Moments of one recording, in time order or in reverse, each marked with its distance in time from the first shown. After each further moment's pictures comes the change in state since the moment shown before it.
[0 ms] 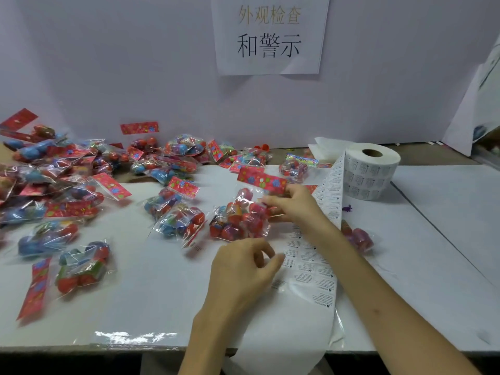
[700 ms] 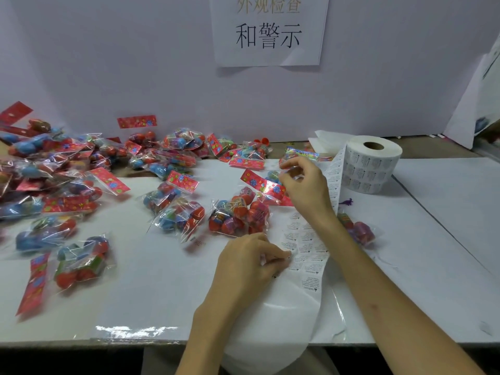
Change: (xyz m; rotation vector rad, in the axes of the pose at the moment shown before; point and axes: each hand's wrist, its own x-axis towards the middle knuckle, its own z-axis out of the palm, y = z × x) left_hand 0.002 -0.004 0.003 -0.022 -0.111 0.130; right_hand 0.003 -0.007 -0.010 -0.341 0.296 -0.357
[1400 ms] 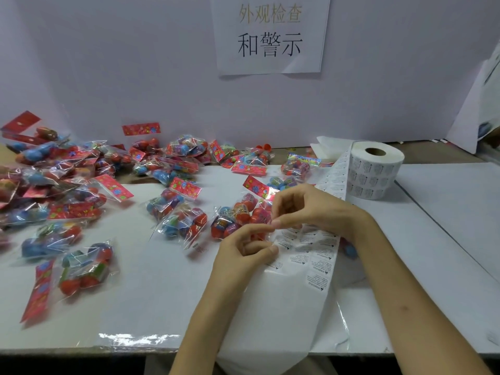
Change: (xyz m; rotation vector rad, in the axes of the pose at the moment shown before) left_hand 0.000 0.002 -0.013 -0.883 0.034 -0.302; right_hand 0.000 -0.009 -0.042 0.219 -0.972 -0.023
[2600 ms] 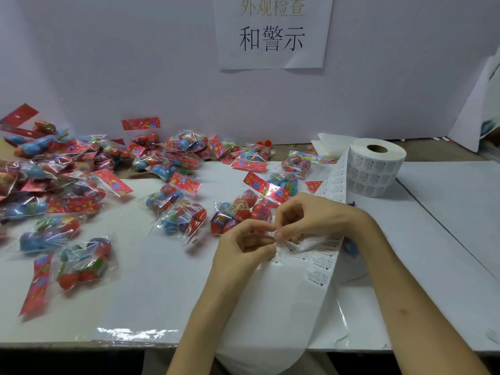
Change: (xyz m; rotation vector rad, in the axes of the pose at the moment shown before) left_hand 0.002 0.002 0.002 0.094 0.036 0.061; right_hand -0.003 0.005 0.003 -0.239 -0.086 0.165
